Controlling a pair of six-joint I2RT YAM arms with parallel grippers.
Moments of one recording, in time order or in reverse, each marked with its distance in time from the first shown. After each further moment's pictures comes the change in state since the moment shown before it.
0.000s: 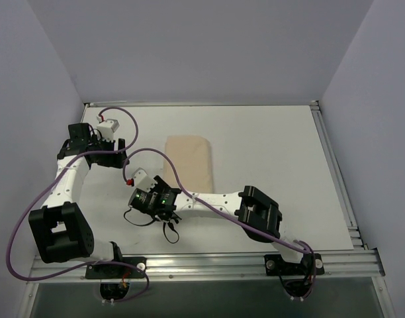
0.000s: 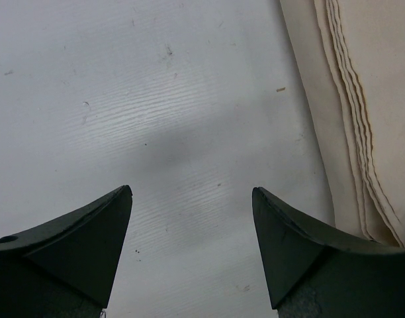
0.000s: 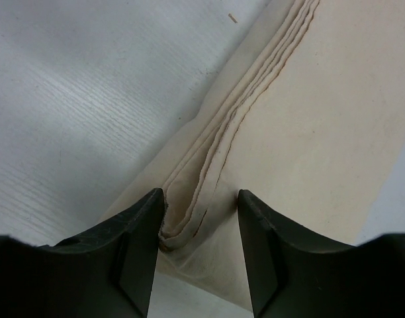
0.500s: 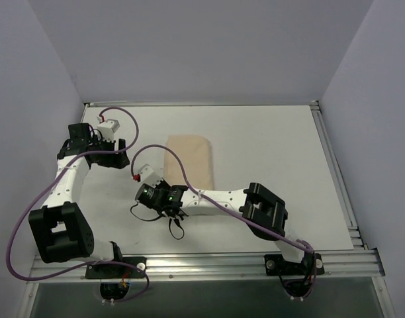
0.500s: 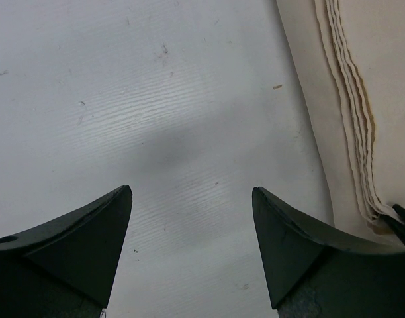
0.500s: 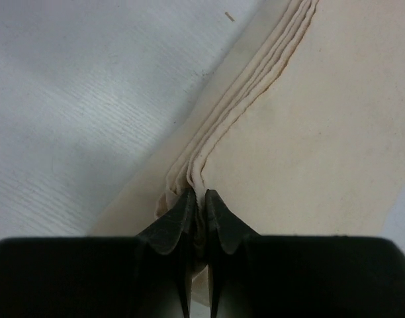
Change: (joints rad) left arm 0.000 0.000 0.000 -0.006 0.006 0.006; right arm -0.027 -0.032 -0.084 0.092 -0.046 -0.002
